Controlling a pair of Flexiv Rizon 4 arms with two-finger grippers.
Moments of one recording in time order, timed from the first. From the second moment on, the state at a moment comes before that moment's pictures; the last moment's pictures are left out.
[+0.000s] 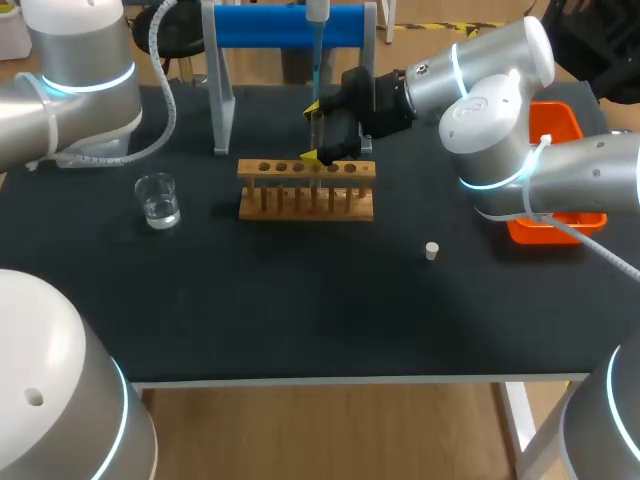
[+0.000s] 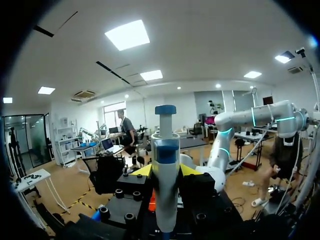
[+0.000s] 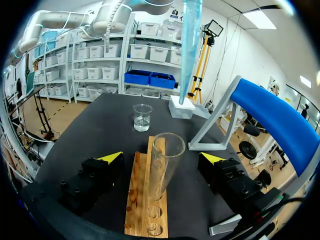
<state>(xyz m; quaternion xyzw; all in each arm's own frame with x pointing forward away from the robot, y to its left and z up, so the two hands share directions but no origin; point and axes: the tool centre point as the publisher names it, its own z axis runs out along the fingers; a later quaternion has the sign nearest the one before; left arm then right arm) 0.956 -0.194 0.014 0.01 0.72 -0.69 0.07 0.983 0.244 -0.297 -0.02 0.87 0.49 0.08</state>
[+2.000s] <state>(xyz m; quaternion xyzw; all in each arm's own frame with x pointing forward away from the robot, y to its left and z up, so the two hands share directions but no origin) 0.959 -0.193 -0.019 -0.01 0.72 -0.70 0.04 0.983 0.244 -0.297 -0.02 0.87 0.49 0.08</state>
